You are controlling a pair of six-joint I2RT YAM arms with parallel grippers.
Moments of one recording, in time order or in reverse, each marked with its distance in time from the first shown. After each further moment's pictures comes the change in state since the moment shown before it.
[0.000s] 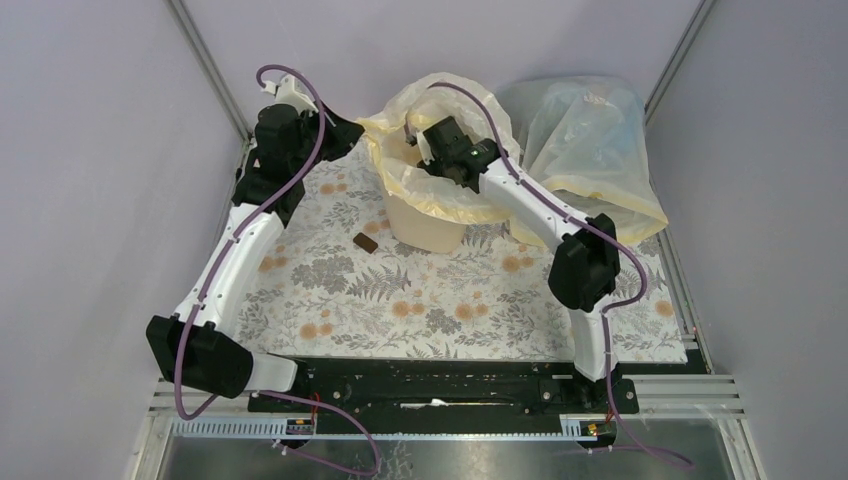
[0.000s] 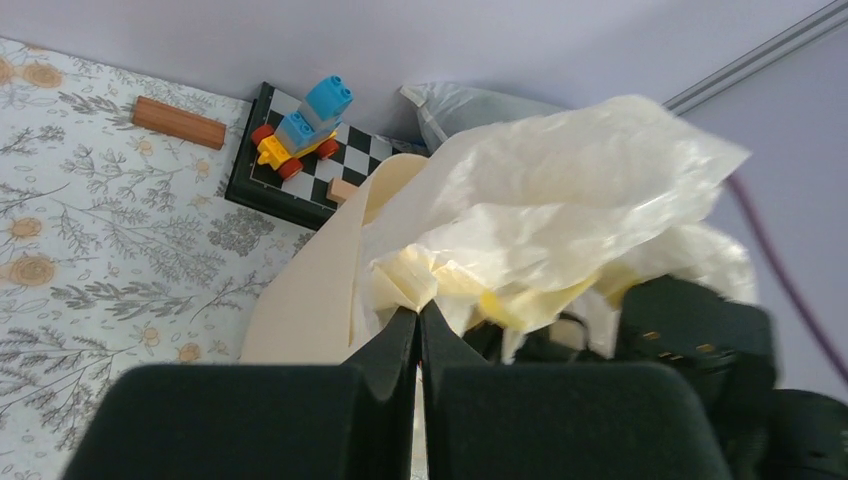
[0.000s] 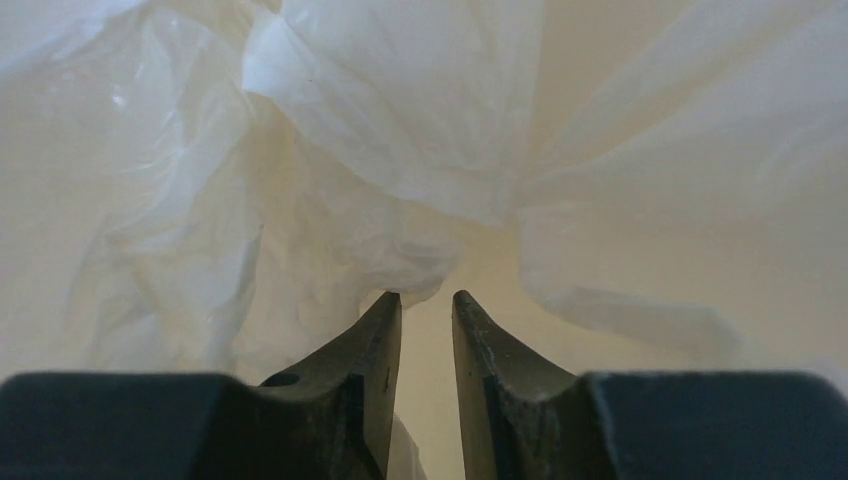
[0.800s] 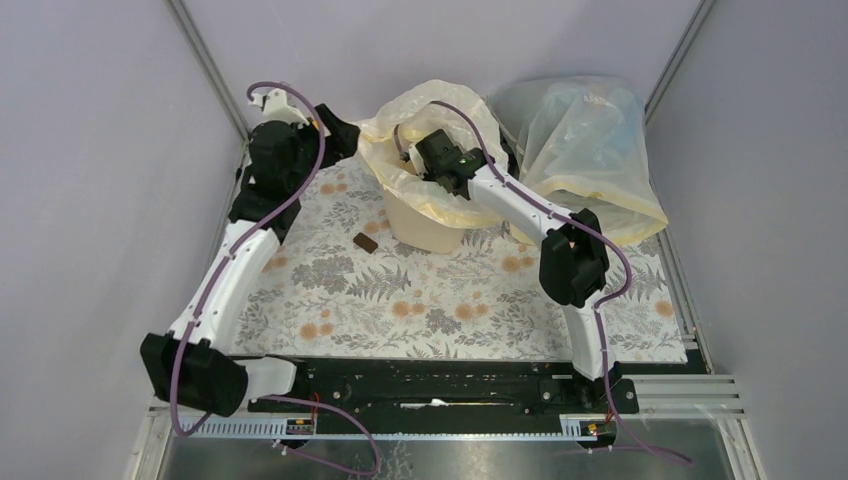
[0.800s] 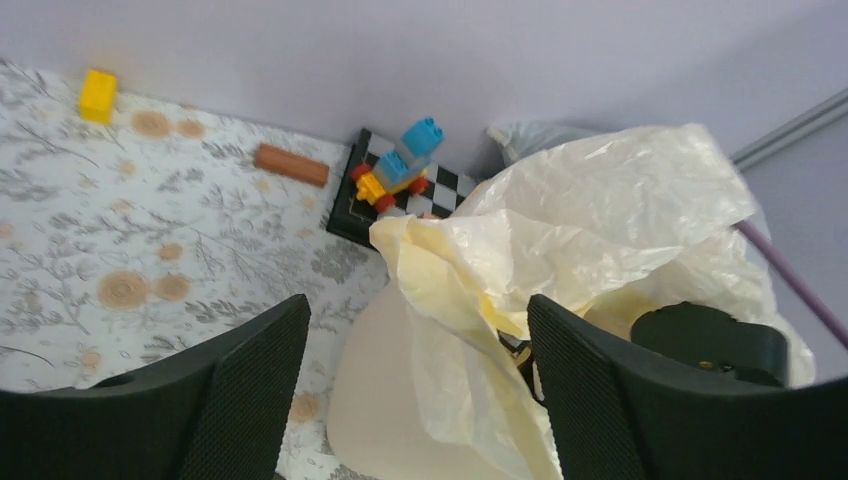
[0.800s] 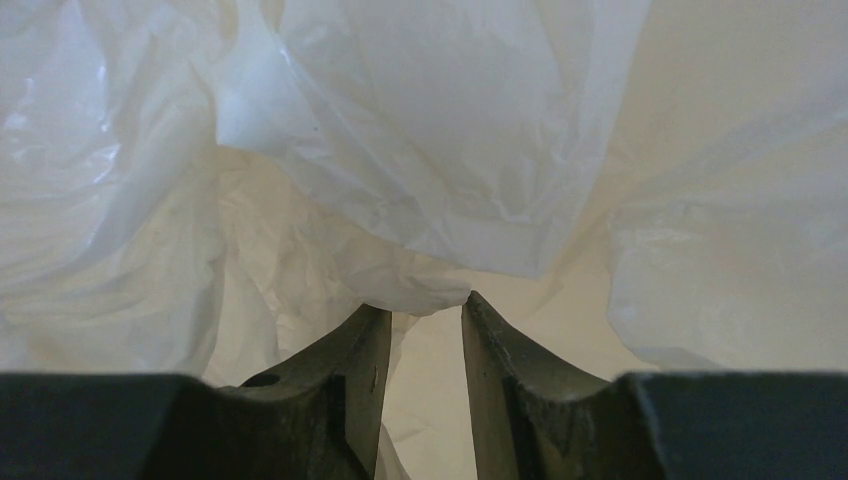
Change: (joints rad) left arm 0.011 -0.054 -0.111 0.070 -0.140 0.108; right arm 0.018 0.075 -0.059 0.046 0.024 -0.070
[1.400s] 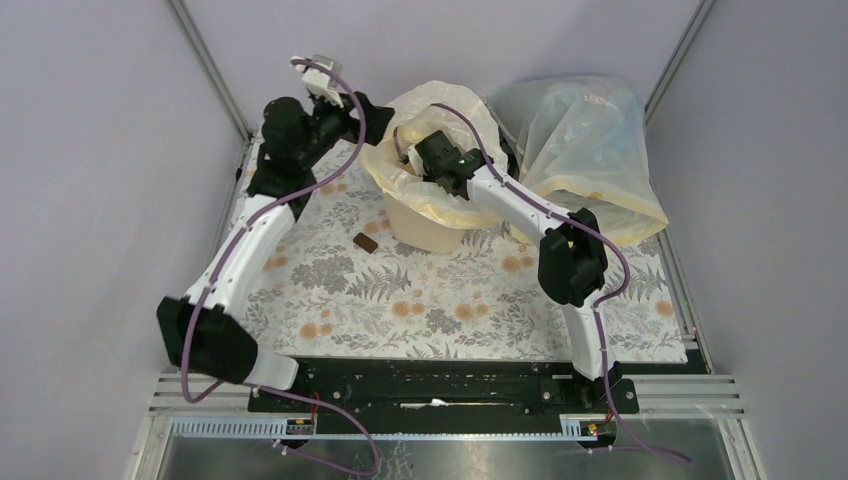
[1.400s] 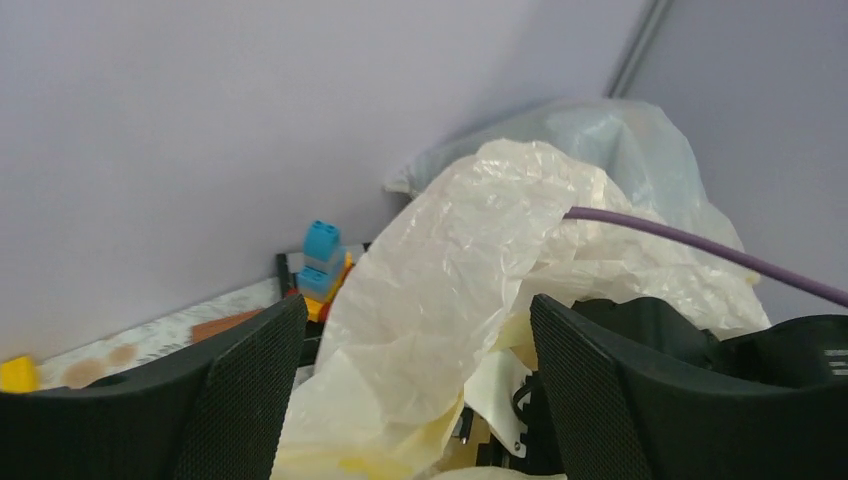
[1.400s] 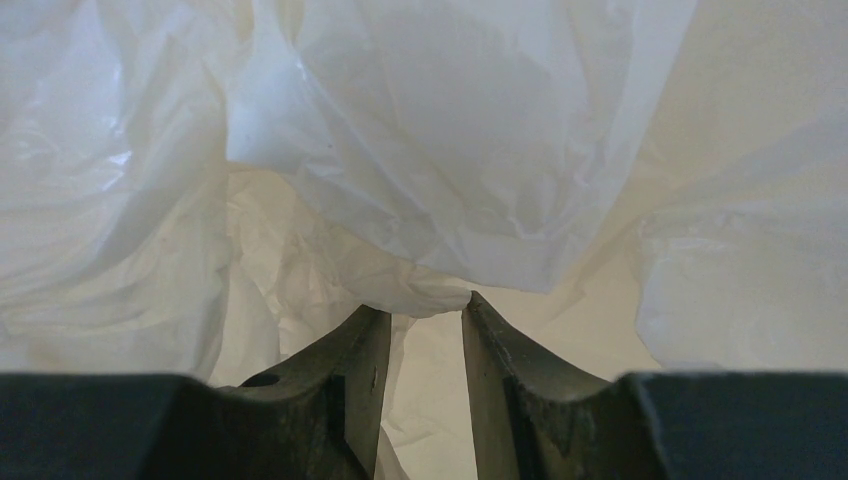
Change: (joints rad) left arm -0.040 0.088 0.107 0.236 0.282 0.356; right arm 0.001 0.011 0.002 -0.005 -0.034 0.000
